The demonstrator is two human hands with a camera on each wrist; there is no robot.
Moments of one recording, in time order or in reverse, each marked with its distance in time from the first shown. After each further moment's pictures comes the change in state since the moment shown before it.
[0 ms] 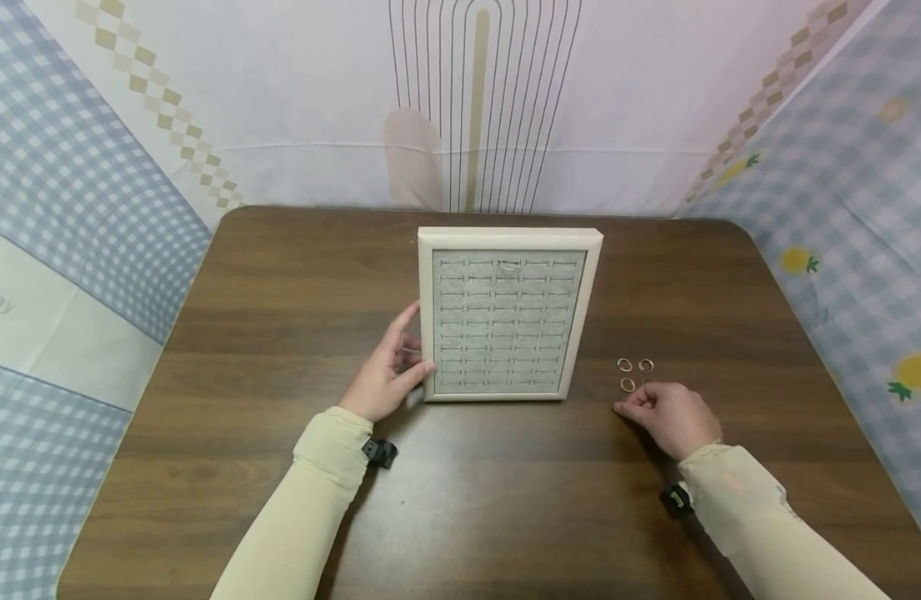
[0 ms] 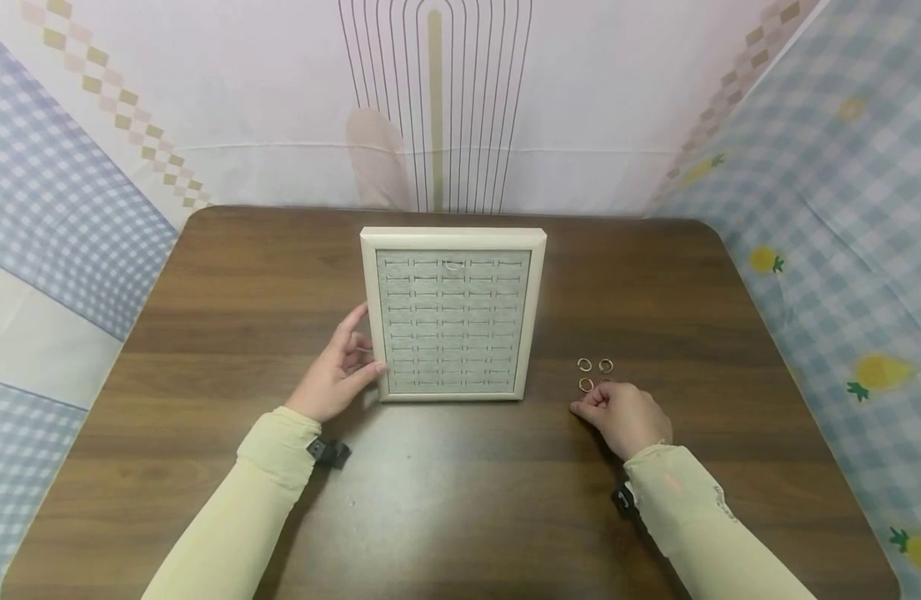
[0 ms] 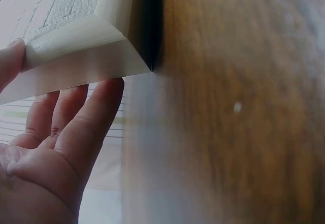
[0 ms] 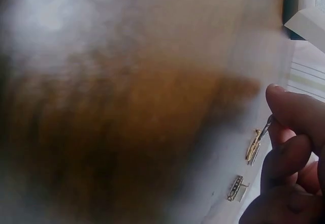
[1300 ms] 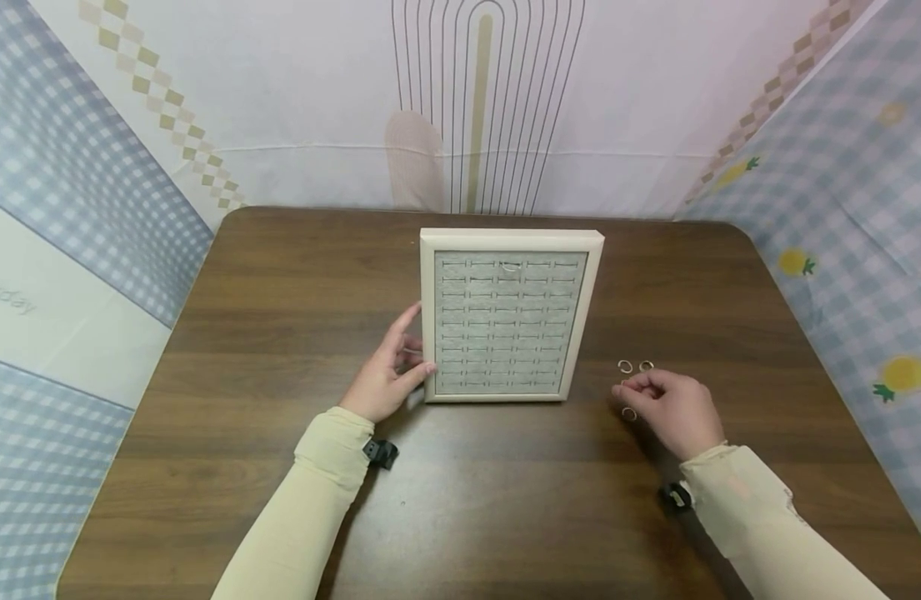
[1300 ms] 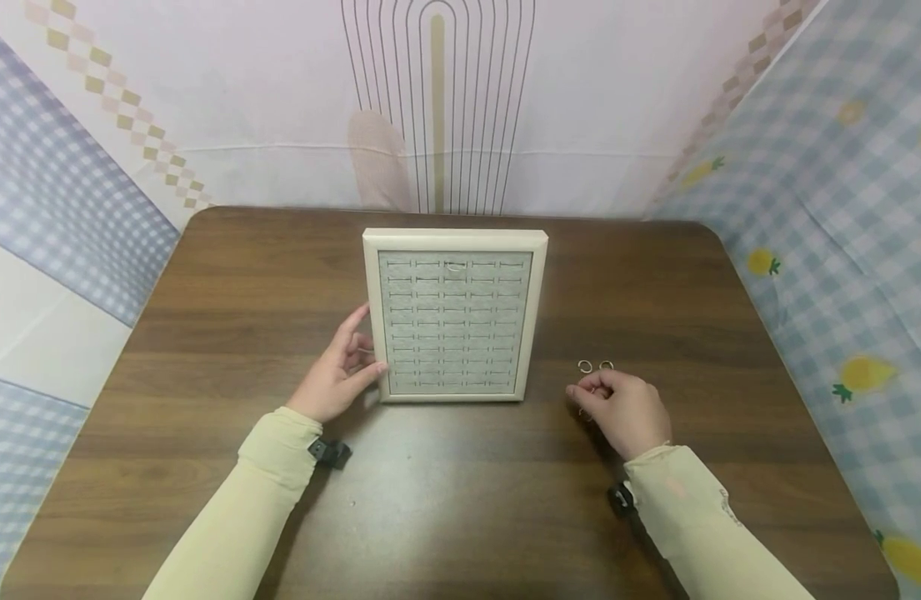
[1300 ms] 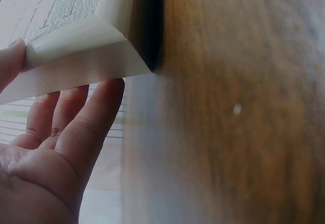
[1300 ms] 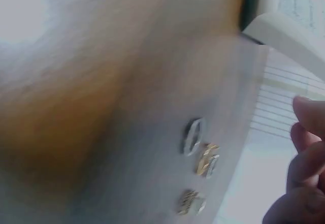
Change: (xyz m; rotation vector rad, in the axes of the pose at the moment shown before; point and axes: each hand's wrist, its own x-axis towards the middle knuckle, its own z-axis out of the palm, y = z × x) left_hand 0.000 -0.001 0.000 0.018 0.000 0.007; right_hand -0.004 -0.017 -0.004 0.154 0.239 -0.093
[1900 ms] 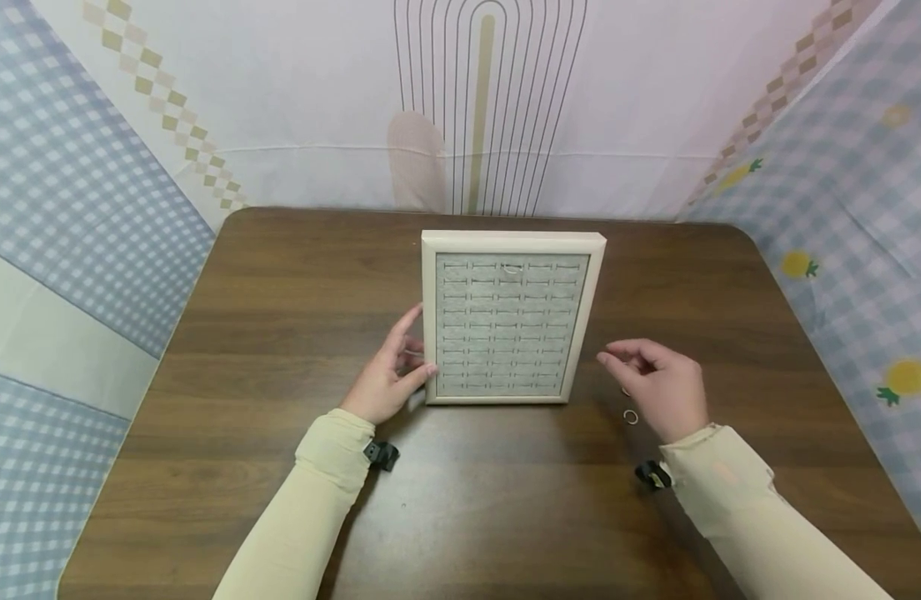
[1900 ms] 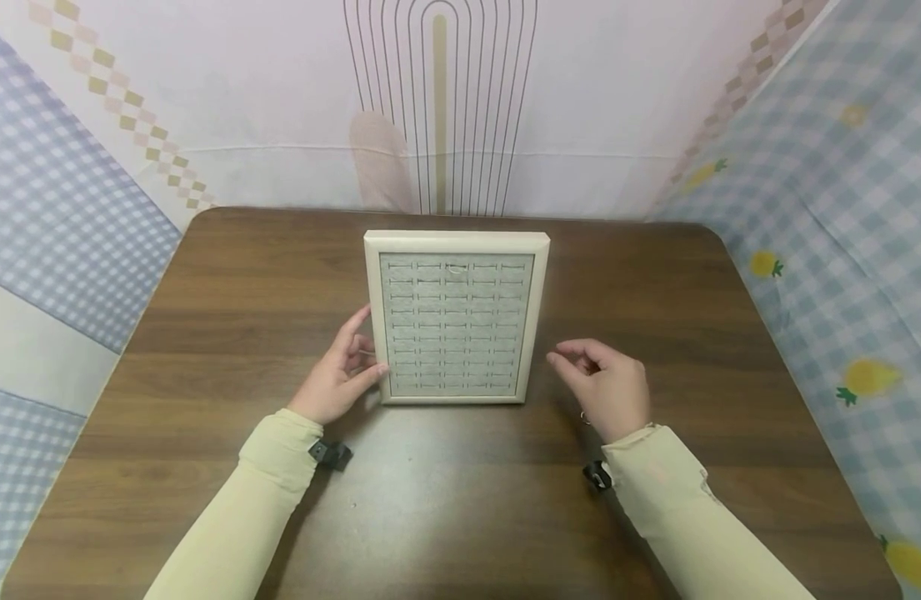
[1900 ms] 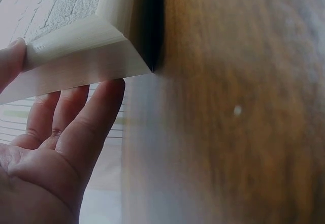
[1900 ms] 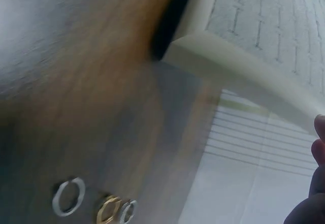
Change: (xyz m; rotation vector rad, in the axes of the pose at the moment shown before) left_hand -0.001 0.003 0.000 0.005 -0.003 -0.030; right_hand 0.016 -0.045 0.002 0.168 0.273 -0.127
